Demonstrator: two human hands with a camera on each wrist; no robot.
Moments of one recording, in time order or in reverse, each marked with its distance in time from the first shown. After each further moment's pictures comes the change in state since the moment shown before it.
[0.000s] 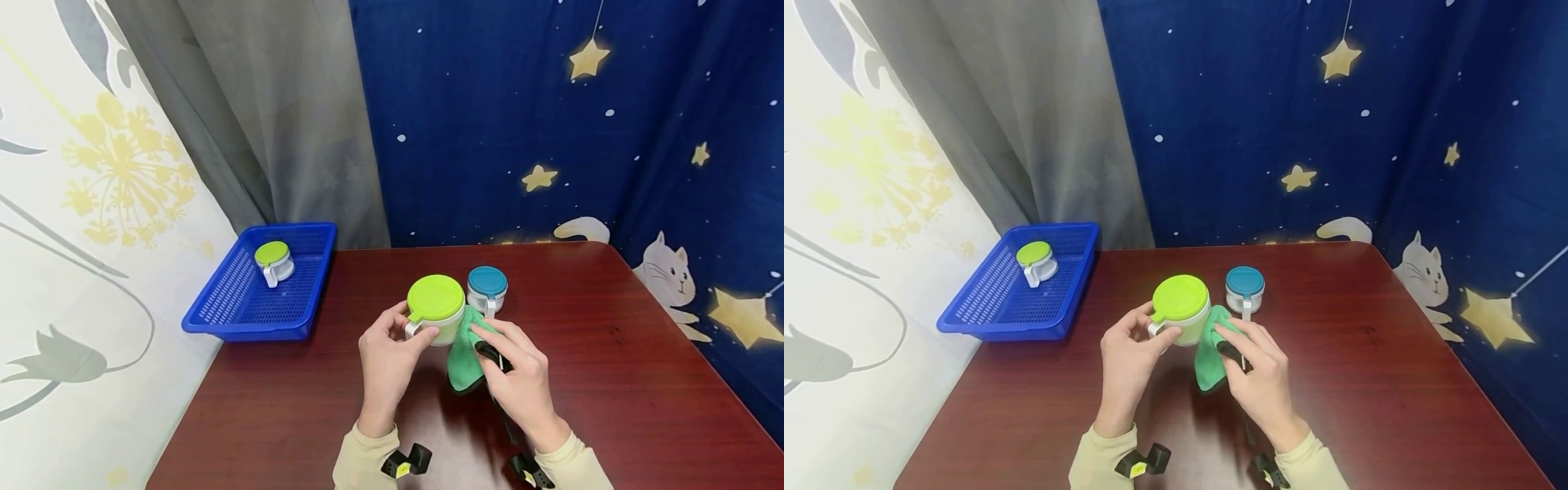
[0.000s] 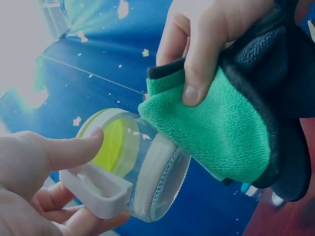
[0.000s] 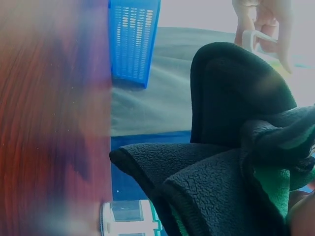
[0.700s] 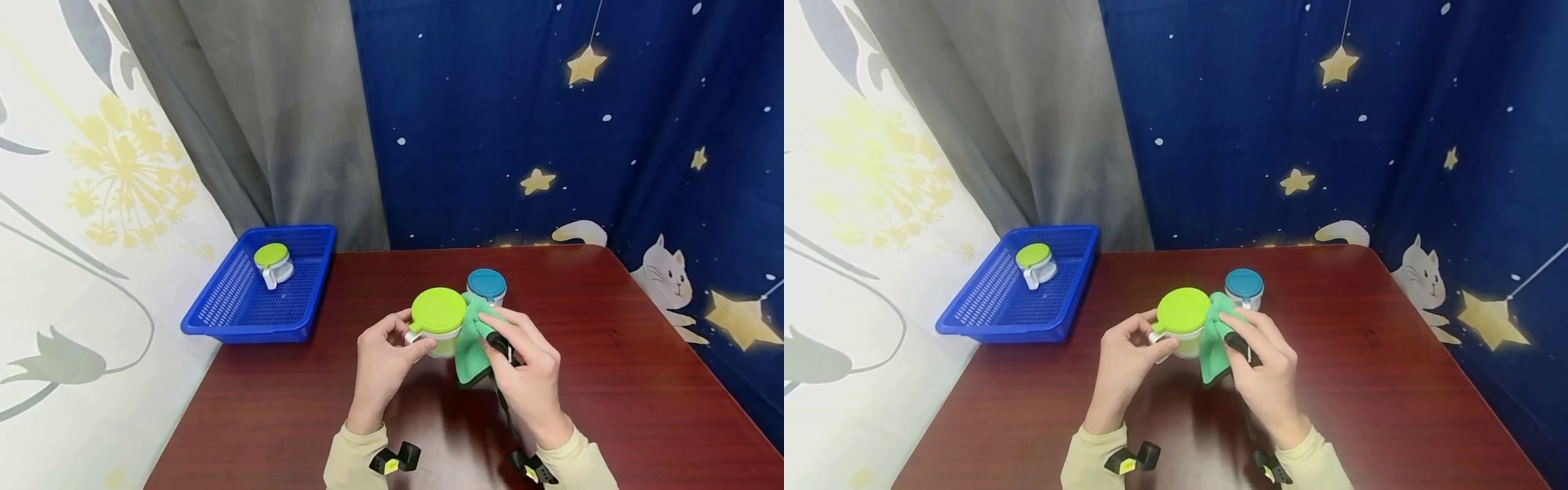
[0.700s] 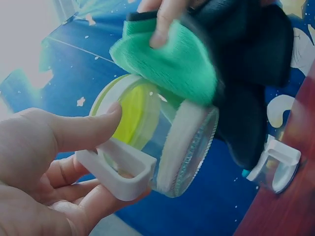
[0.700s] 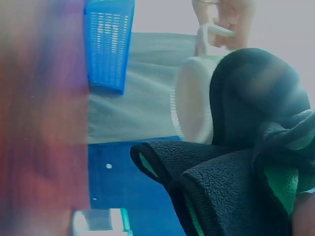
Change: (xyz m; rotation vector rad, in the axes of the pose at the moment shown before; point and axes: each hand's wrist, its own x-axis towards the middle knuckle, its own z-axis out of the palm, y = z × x) left_hand 0.004 -0.015 -0.014 -0.020 -0.154 -0.043; right_hand 0.036 -0.039 -0.009 0.076 0.074 0.011
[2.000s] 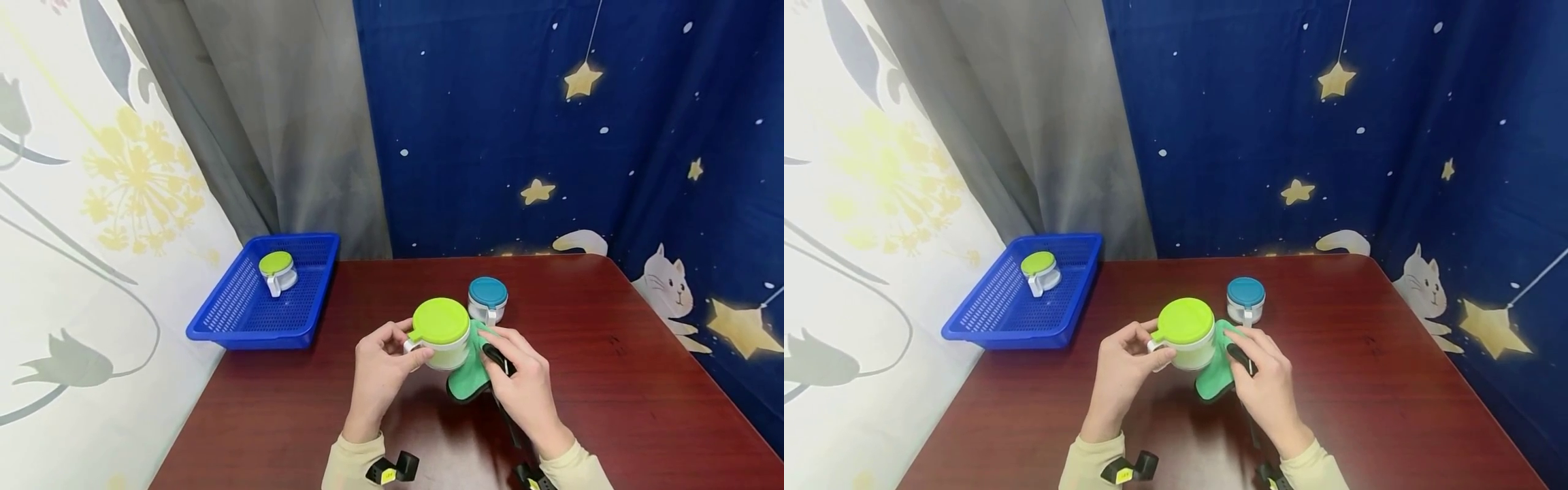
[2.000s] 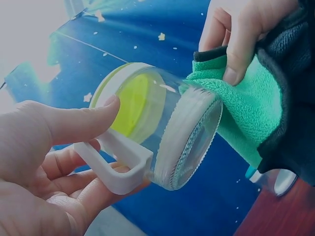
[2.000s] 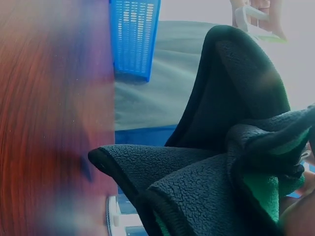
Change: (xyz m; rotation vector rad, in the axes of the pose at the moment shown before) left_hand -0.007 0.001 -0.008 -0.135 -0.043 -0.013; right_hand -0.049 0.052 -0.003 -0.165 -0.144 0.146
